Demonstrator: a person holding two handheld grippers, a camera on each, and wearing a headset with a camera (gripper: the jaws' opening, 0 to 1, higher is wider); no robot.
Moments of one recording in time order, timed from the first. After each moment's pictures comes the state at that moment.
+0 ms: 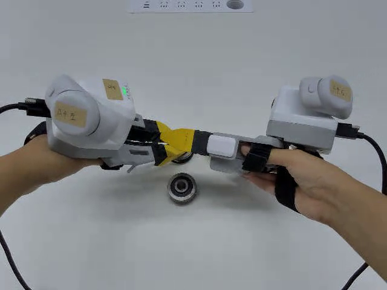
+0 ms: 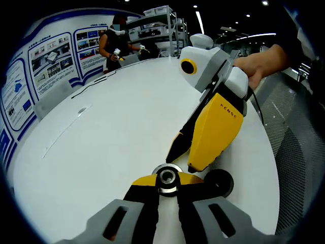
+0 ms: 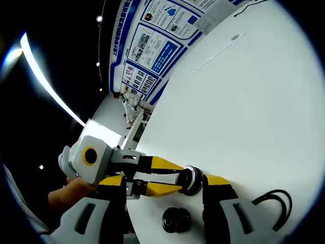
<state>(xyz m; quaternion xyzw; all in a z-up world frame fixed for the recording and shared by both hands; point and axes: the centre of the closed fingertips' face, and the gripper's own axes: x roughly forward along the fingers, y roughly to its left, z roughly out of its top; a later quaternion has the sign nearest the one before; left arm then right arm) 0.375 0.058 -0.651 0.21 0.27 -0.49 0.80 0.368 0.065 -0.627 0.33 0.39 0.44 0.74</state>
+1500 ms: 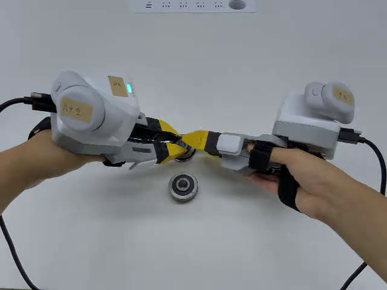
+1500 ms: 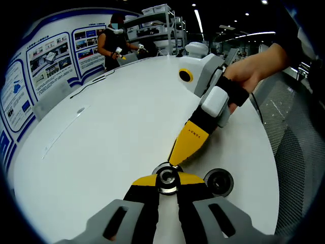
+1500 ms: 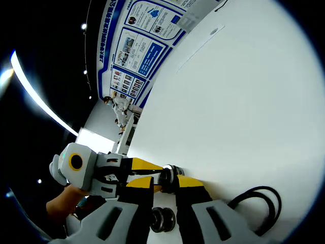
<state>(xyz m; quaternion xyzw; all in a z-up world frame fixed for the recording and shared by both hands) 0.376 0.058 -0.652 0.21 0.28 -0.50 0.80 0.375 0.050 -0.653 0.35 0.42 0.39 0.74</state>
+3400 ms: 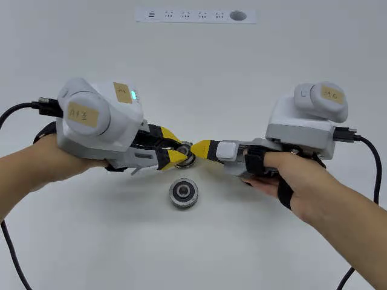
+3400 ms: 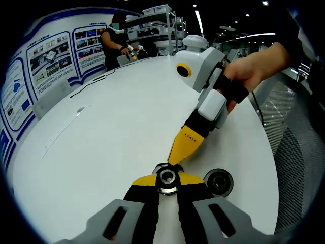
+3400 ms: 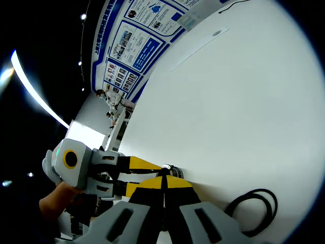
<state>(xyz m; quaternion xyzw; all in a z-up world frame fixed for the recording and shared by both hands) 0.376 0.058 -0.652 0.21 0.28 -0.50 0.80 0.377 0.051 -0.651 0.30 0.44 0.38 0.76</state>
